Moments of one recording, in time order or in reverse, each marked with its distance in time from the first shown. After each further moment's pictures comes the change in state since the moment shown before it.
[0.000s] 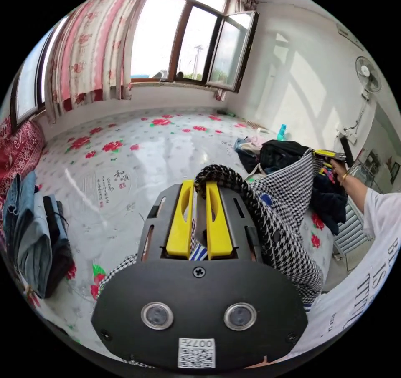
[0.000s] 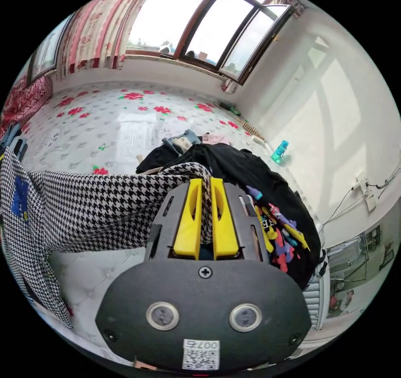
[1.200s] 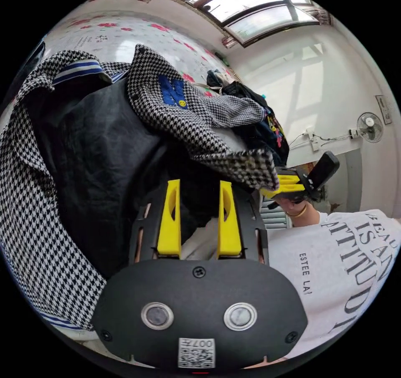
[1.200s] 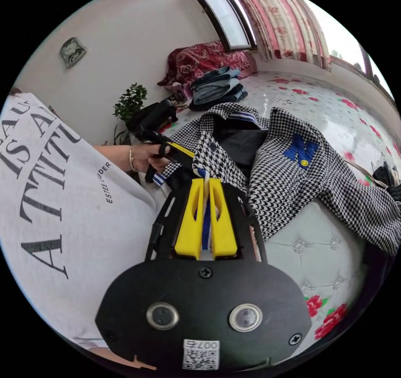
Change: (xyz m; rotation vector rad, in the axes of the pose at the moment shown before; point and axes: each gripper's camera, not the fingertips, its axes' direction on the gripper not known) left arm 0.049 0.213 -0.017 -0.319 0.505 -0.357; right arm -0.246 0.266 -0.180 -0.008 -1.193 -0.639
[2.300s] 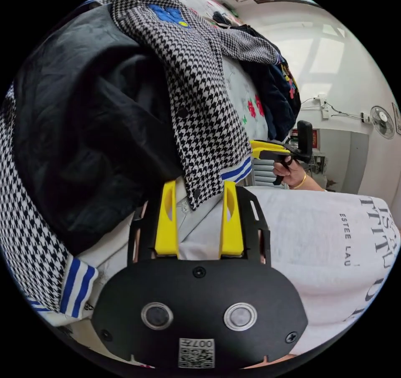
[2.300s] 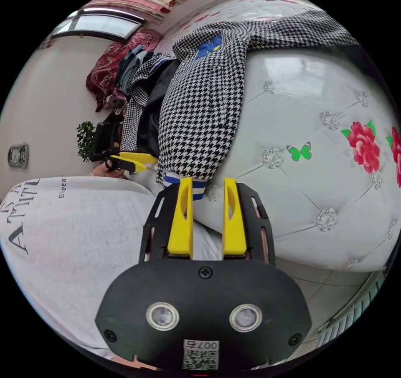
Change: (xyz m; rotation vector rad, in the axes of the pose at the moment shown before) left arm 0.005 0.048 0.097 -0.374 -0.012 -0.051; right arm 0.146 0.187 0.015 -0.169 -0.085 0.681
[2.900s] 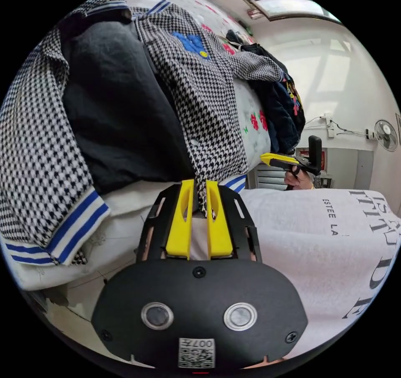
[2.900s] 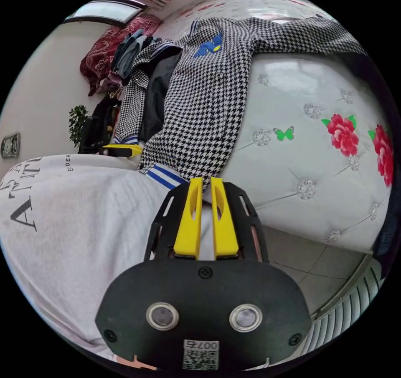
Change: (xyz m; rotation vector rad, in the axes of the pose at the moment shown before) left arm 0.076 0.061 0.000 0.136 -0.058 -0.101; right arm 0.008 0.044 -0.011 -0.079 0.097 -0.029
